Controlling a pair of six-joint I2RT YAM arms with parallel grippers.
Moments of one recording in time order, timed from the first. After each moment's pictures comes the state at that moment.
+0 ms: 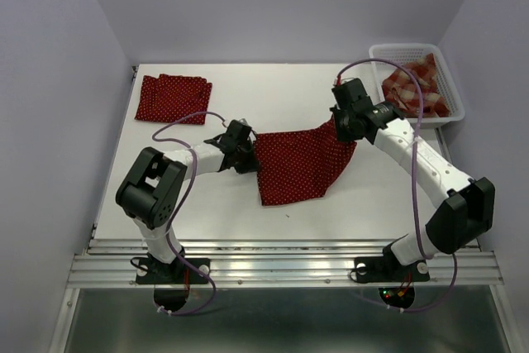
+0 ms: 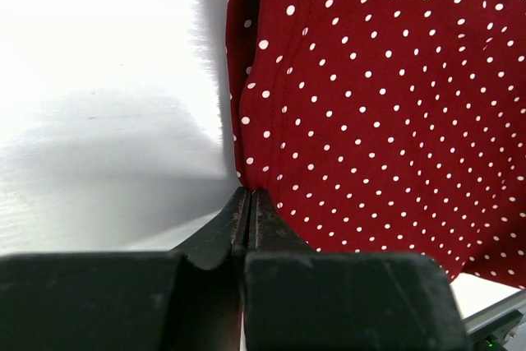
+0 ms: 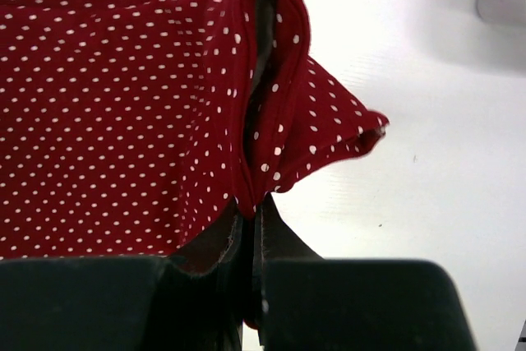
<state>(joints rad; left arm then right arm) -0.55 1.73 0.93 -0.16 0.08 -0.79 0.45 1.48 1.37 -0.83 0.31 0.23</state>
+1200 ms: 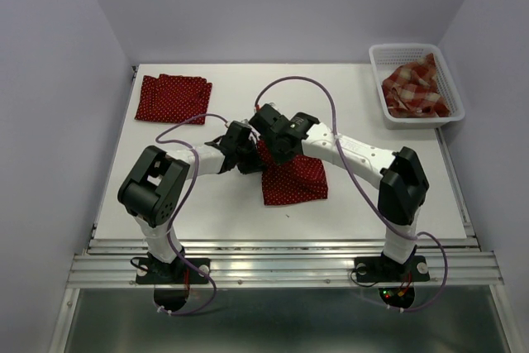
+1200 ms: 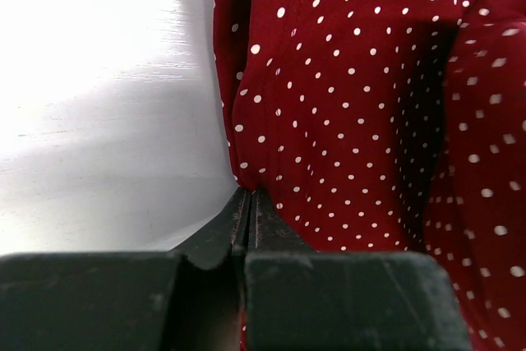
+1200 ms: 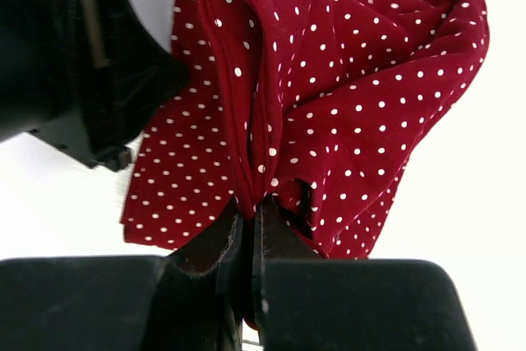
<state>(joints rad) -0.55 1.75 0.90 -0.05 0.16 -0.82 0.89 1.87 1.65 -0.91 0.37 0.34</state>
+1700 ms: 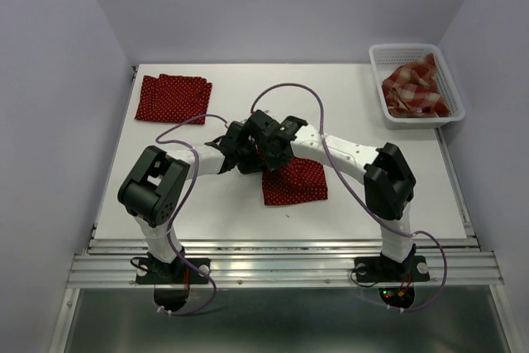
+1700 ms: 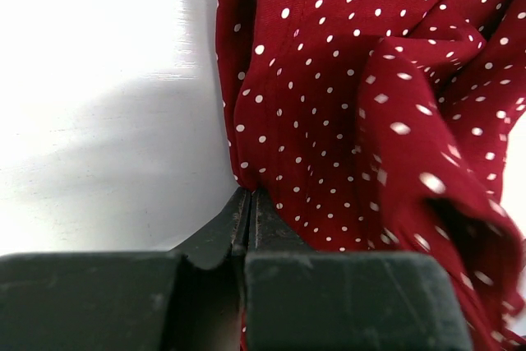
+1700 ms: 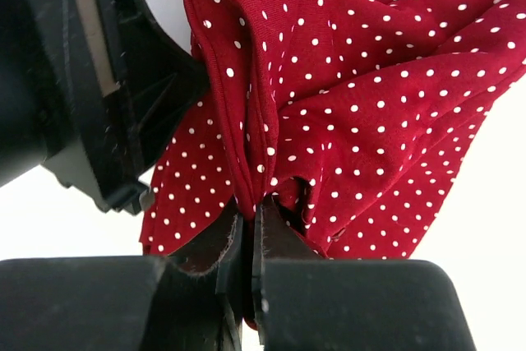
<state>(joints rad) -0.55 1.75 0.90 -0.04 0.17 -0.83 0.90 1.97 1.68 -0.90 0.32 0.39</state>
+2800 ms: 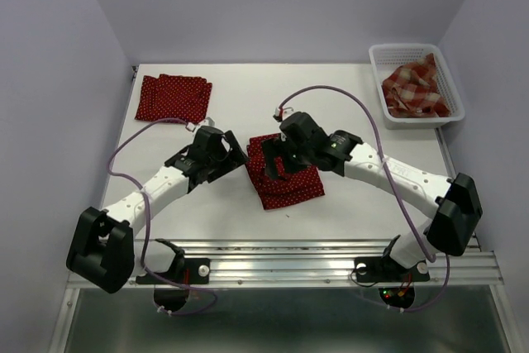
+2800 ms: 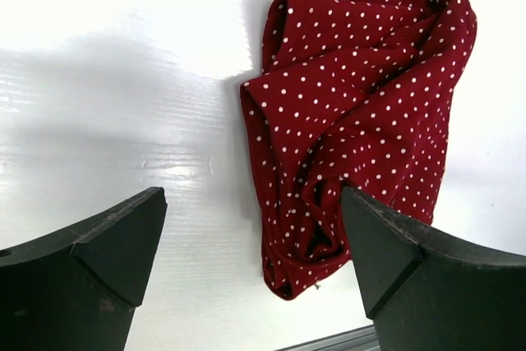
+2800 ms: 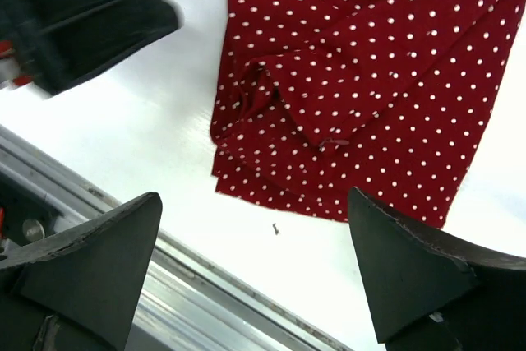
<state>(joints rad) -0.48 1.26 0.75 -0.32 -0.05 -0.87 0.88 1.51 1.33 -0.65 0.11 0.42</state>
